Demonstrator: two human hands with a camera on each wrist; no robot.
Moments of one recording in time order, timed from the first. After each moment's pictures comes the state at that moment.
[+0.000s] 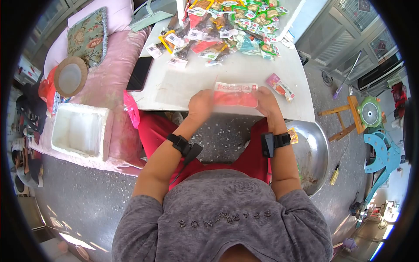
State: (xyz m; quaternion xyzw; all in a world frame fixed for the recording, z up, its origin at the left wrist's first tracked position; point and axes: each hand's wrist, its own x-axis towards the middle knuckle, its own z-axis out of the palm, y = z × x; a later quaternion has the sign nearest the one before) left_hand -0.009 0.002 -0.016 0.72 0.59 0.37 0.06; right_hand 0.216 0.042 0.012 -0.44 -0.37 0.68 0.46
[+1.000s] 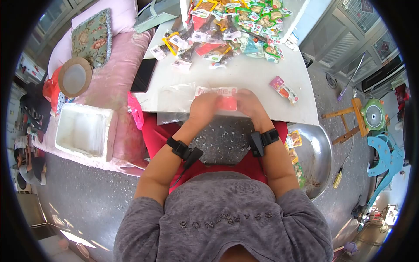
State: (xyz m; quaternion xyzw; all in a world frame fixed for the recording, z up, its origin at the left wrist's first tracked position) left_hand -0.012 -0.008 0.012 0.77 0.53 0.35 0.03; right_hand 0.157 0.053 -0.012 -0.42 -0.33 0.75 0.39
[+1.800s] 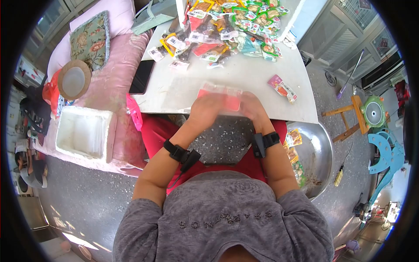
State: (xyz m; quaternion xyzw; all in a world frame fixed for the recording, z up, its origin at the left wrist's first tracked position) left_hand -0.009 -0.016 0.024 0.83 0.39 0.40 -0.05; right_hand 0.175 0.055 -0.038 -0.36 -0.27 0.78 0.42
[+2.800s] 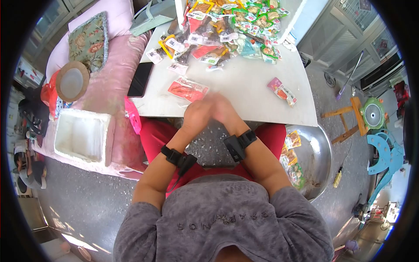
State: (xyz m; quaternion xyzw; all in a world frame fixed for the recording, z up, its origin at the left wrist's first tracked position) left_hand -0.025 -0.011 -0.002 0.78 0.43 0.45 -0.01; right_hand 0.091 0.043 -0.034 -0.28 -0.37 0.79 0.40
